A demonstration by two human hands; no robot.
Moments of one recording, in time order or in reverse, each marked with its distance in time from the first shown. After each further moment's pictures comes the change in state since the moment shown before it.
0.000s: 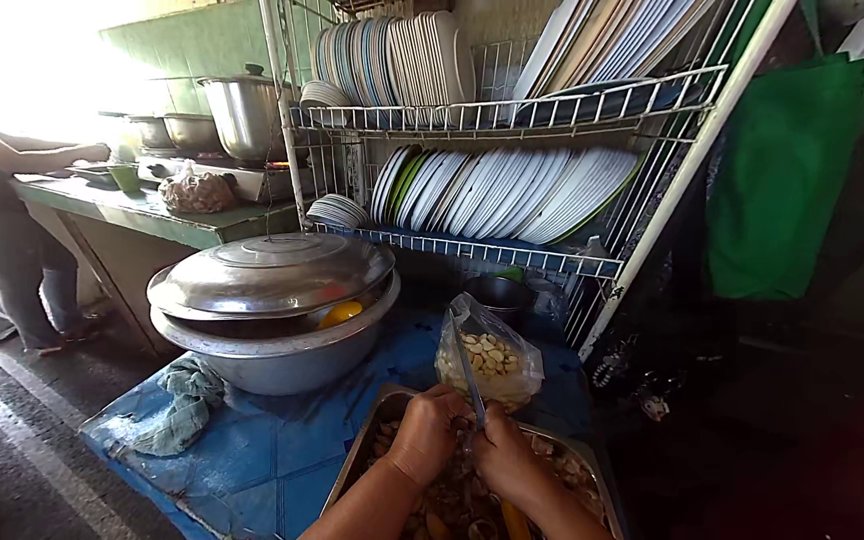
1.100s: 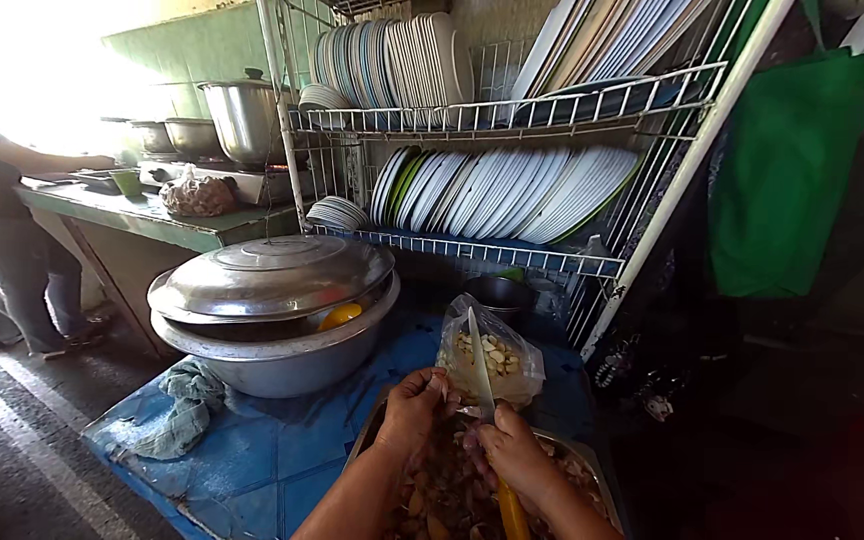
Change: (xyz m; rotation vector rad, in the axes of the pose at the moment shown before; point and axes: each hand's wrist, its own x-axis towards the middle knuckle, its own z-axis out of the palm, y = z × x) left_hand 0.017 0.004 -0.010 -1.094 0.264 -0.837; right_hand 0.000 0.002 -0.003 0.480 0.019 0.111
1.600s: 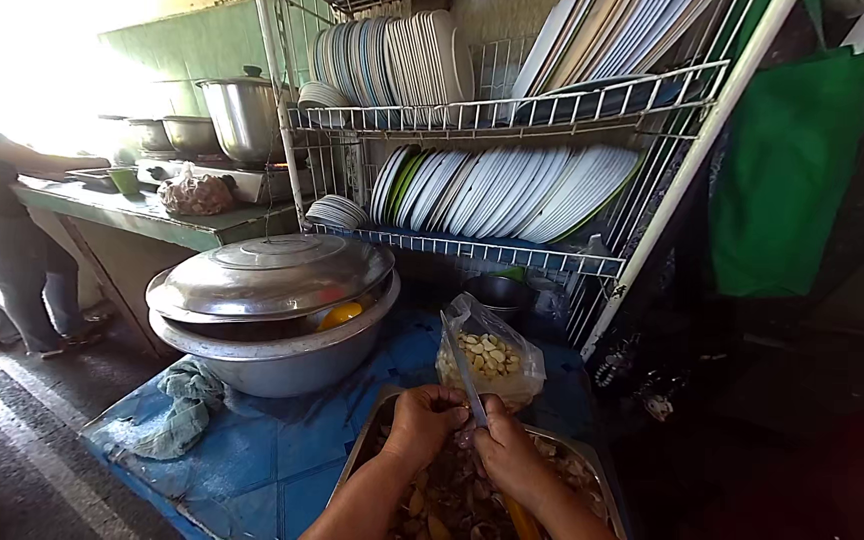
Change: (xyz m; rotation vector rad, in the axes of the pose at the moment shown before) left_hand 0.000 -0.004 -0.007 0.617 -0.144 0.095; right_hand 0.004 0.005 -0.001 -0.360 -0.040 -0.171
